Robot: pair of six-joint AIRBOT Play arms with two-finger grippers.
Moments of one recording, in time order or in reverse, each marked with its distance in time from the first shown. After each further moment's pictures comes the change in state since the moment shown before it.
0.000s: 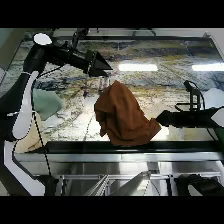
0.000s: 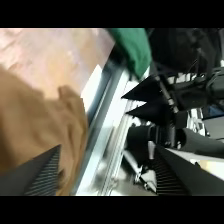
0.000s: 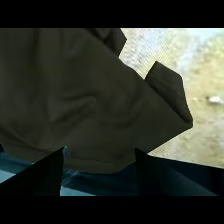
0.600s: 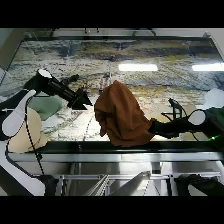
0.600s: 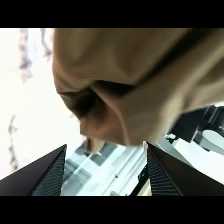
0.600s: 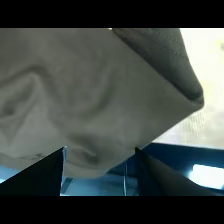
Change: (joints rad) left arm 0.118 0.031 -0.535 0.298 0.052 -0.004; right arm 0.000 -0.270 -0.130 0.103 -0.118 -0.001
